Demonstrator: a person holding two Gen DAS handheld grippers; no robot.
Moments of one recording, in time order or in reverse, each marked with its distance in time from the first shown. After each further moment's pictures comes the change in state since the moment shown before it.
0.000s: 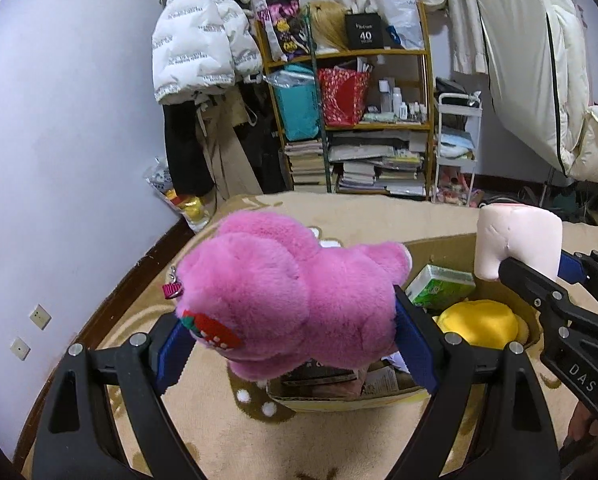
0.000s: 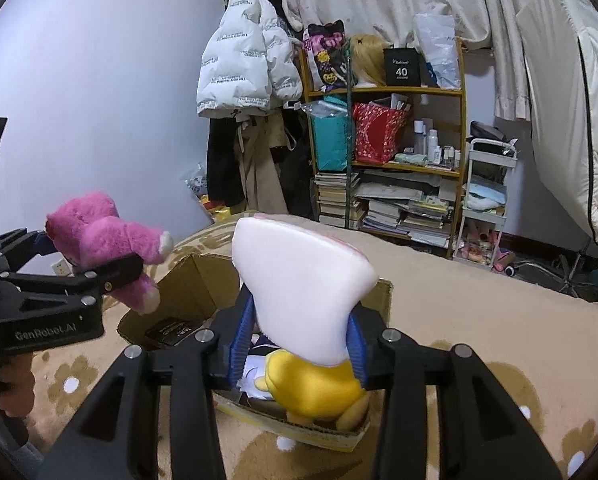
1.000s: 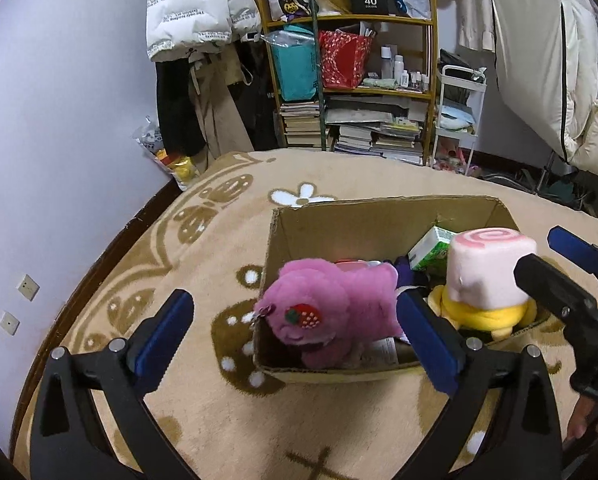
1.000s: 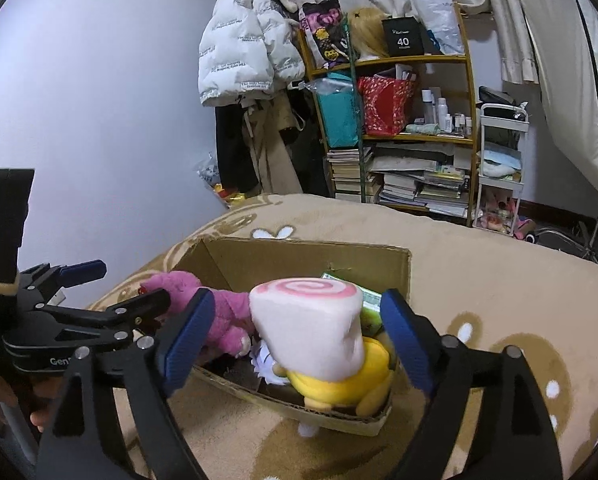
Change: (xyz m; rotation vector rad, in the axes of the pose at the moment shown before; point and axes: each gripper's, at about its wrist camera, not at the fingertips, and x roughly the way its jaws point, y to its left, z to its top) left arm 0.021 0.002 -0.016 -0.034 0.125 -0.031; right arm 0.001 -0.011 -0.010 0.090 0.057 0.071
